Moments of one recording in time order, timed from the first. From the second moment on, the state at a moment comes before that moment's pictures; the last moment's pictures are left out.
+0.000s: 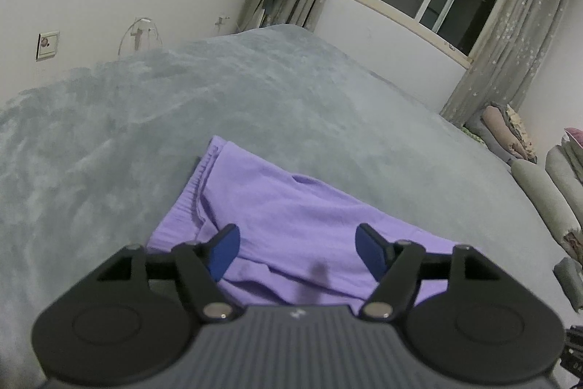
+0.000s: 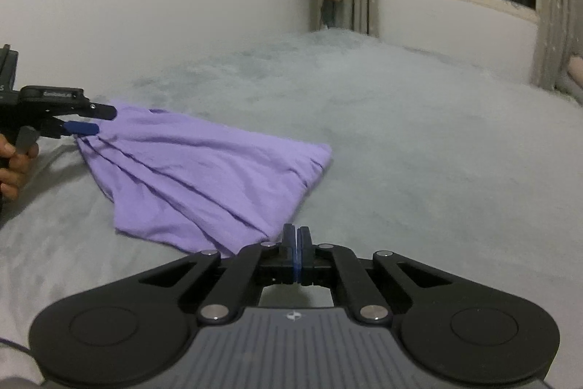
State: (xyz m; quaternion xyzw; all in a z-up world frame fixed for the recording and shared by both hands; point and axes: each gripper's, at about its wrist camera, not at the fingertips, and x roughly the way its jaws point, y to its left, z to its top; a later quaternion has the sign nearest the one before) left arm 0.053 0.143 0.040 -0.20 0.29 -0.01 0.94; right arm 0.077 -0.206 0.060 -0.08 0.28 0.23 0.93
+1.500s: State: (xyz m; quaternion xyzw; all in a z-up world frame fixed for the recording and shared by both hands) left arm 0.055 0.137 0.035 -0.17 0.31 -0.02 0.94; right arm 0.068 -0.182 0.062 -0.19 0.25 0.21 0.92
